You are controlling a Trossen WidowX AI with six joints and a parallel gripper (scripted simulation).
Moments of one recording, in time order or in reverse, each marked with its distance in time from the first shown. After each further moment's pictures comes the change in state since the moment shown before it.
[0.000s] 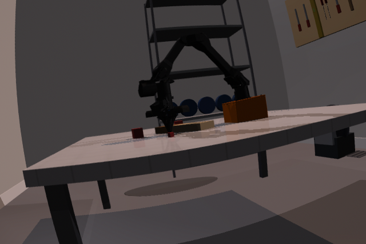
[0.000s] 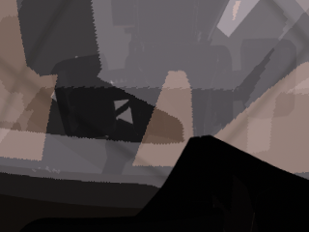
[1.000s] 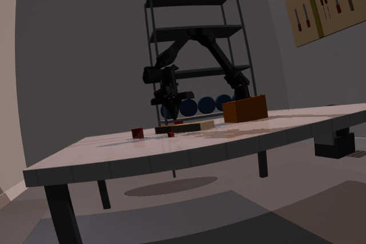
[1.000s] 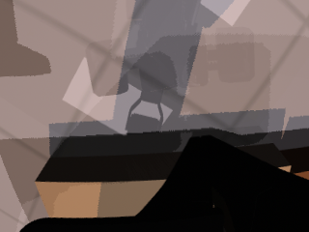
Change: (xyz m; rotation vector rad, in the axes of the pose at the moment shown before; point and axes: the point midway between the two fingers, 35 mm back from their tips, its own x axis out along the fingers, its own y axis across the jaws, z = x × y) arm -0.049 0.034 0.002 0.092 0.013 0.009
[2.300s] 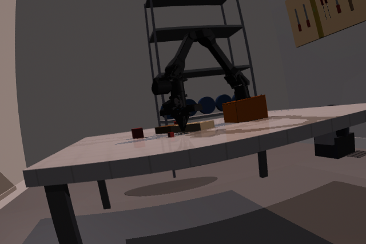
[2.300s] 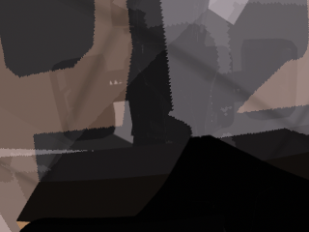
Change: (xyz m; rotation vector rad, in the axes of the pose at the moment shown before) arm 0.052 0.018 -0.021 0.048 -0.011 -0.004
